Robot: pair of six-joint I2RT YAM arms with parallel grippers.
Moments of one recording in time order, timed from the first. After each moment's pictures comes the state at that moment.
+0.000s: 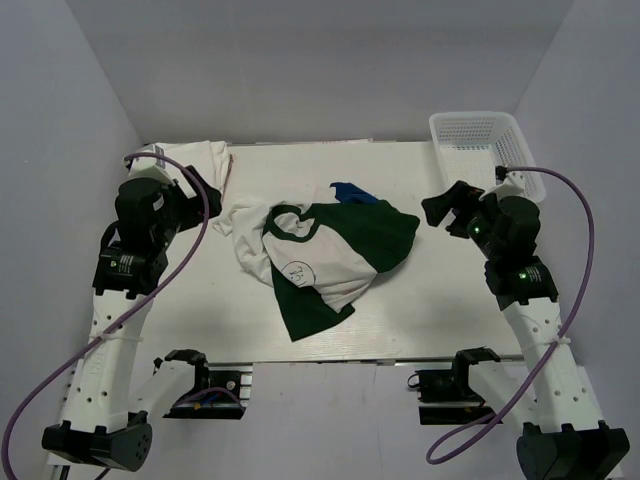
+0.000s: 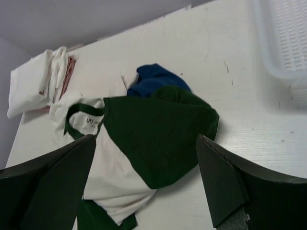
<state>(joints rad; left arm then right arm) -0.13 0.91 1.20 -0.63 -0.07 -0.42 0.13 0.82 0.89 -0.30 -0.15 0.45</state>
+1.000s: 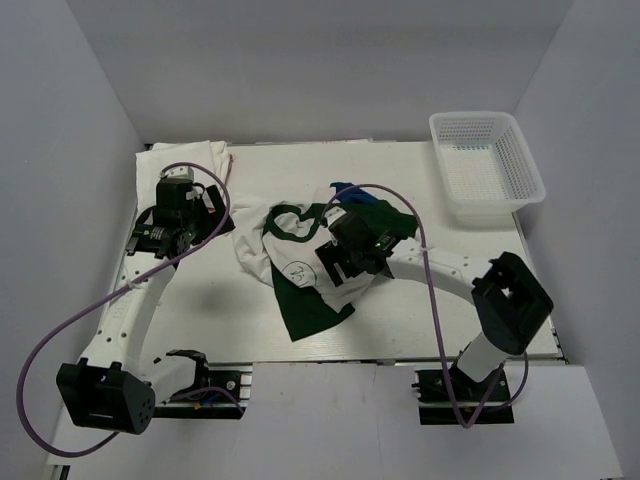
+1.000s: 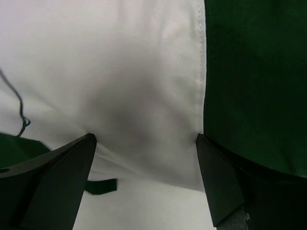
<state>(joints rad) -0.13 1.11 1.07 -0.68 -0.09 -0.43 0.85 1.58 1.06 -0.42 0.14 0.14</state>
